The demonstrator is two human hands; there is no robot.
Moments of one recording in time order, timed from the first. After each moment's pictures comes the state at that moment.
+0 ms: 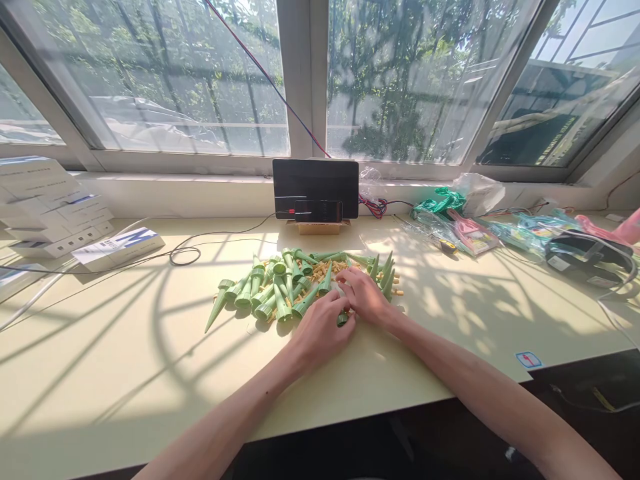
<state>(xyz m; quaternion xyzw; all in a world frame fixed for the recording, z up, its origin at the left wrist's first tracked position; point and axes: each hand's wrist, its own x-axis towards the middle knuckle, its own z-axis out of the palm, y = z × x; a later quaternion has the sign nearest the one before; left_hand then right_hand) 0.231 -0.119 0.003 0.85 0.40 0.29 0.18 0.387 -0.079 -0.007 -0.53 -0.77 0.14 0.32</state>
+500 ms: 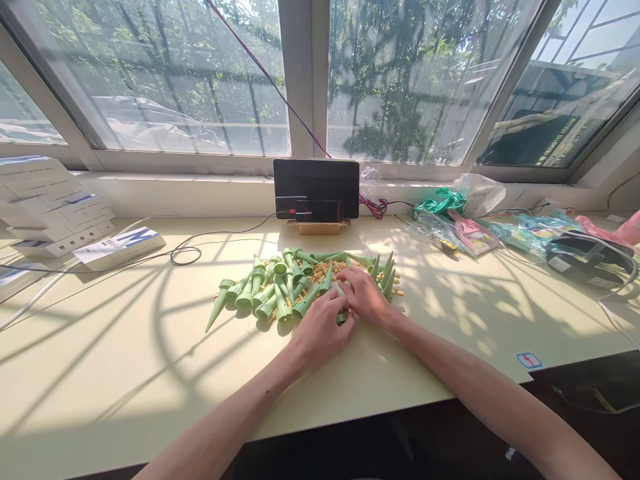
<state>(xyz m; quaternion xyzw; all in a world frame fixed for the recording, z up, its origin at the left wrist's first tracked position) 0.233 -0.118 0.002 0.84 0.40 0.31 0.20 0.389 -0.074 -0.017 -0.50 -0.77 0.13 0.37</state>
